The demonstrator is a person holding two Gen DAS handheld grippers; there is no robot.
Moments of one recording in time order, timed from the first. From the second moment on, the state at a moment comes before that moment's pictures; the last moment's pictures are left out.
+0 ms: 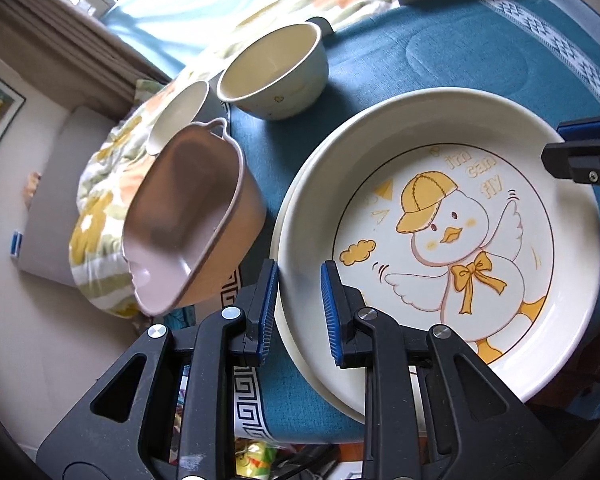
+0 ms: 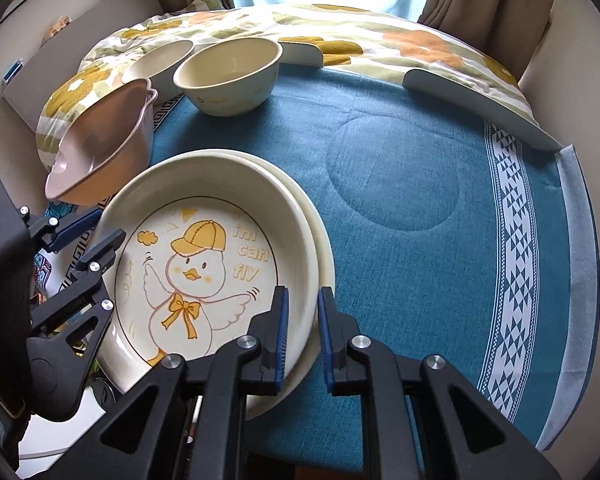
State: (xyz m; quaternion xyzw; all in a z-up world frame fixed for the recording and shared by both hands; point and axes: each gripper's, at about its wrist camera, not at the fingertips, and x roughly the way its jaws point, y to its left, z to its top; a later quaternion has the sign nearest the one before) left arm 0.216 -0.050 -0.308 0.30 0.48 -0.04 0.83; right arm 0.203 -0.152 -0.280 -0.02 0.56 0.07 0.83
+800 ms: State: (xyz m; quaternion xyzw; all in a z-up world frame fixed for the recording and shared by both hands) left arm 0.233 0.006 -0.209 0.09 0.46 -0.06 0.88; right arm 0.218 -0.188 -0.206 0.04 0.46 0.13 0.88
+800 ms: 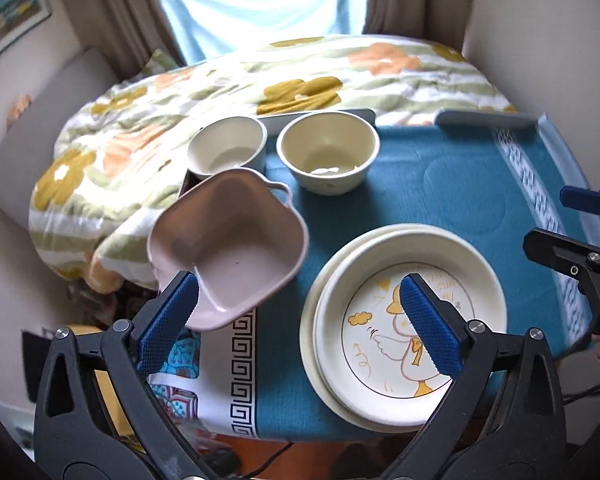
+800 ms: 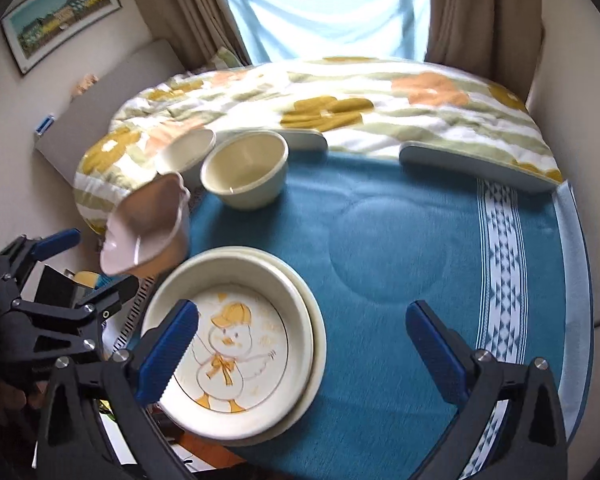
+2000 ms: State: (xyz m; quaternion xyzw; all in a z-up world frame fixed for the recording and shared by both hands) left arm 0.326 0.165 -0.321 -0.16 0.61 -0.02 0.78; right arm 0.373 -0.013 -0.306 -0.01 0.61 0.27 0.75
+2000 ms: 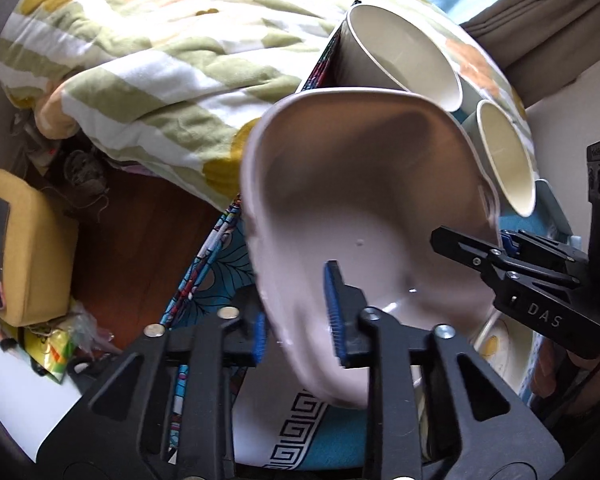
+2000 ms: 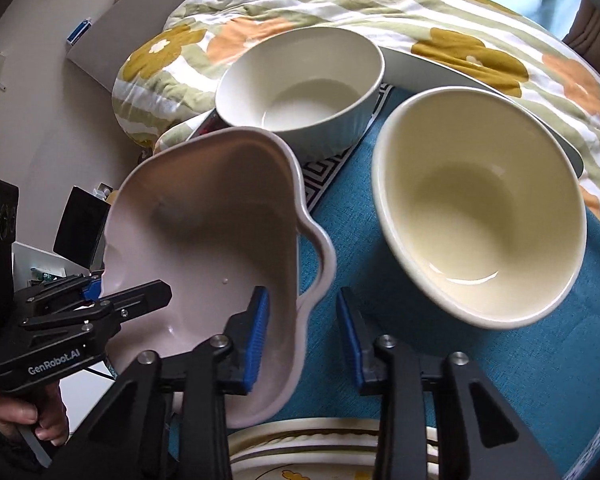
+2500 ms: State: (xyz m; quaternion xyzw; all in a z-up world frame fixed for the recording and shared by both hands) left arm 0.312 0.157 -0.297 -0.12 0.59 -0.01 0.80; right arm 0.345 -0.008 -0.293 -0.01 0.58 0.28 0.77
